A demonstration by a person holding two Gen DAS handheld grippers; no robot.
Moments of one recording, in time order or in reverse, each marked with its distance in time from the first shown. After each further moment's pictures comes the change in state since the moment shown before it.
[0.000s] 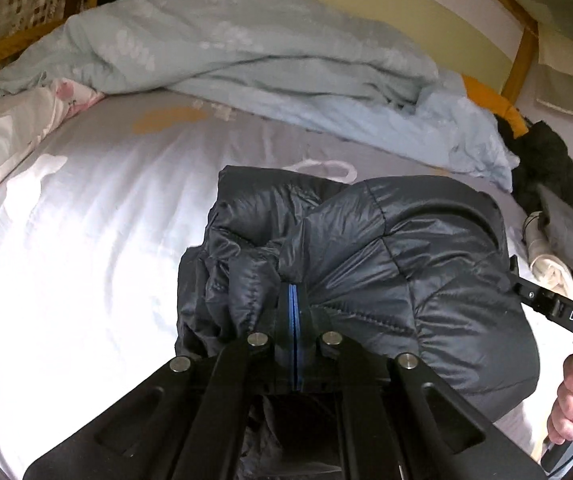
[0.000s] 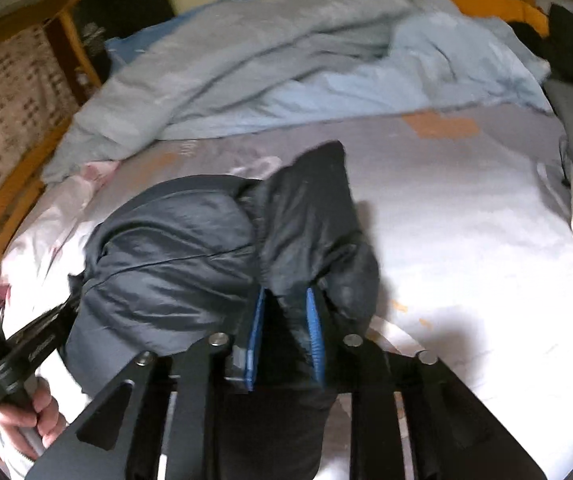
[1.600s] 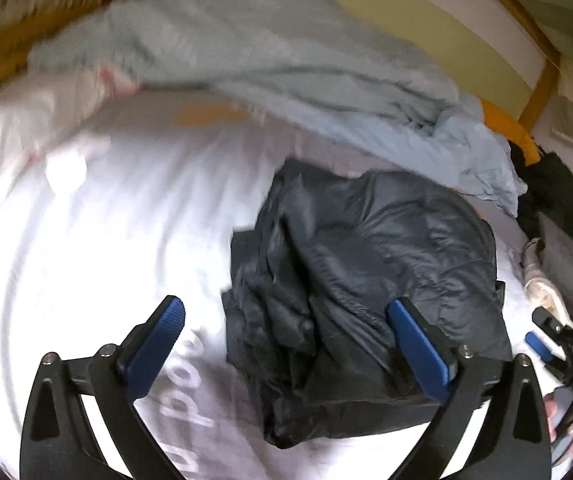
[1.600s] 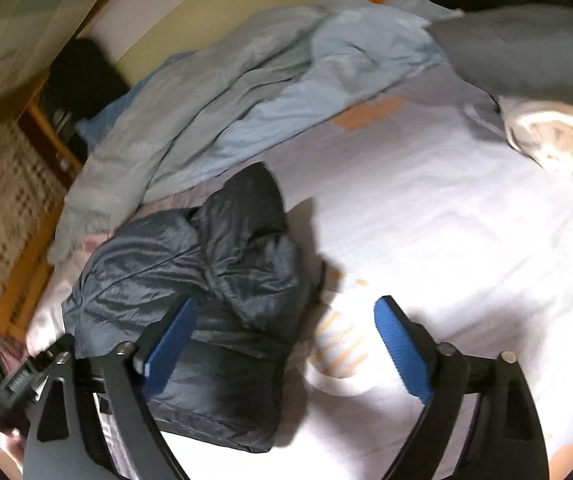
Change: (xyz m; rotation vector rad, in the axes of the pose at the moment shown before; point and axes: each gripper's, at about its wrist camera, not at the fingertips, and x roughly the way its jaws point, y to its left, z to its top) left arm -0.040 0.033 -0.005 -0.141 0.019 -0.004; right arm -0.060 -0.074 -0.046 0.278 -0.147 0.056
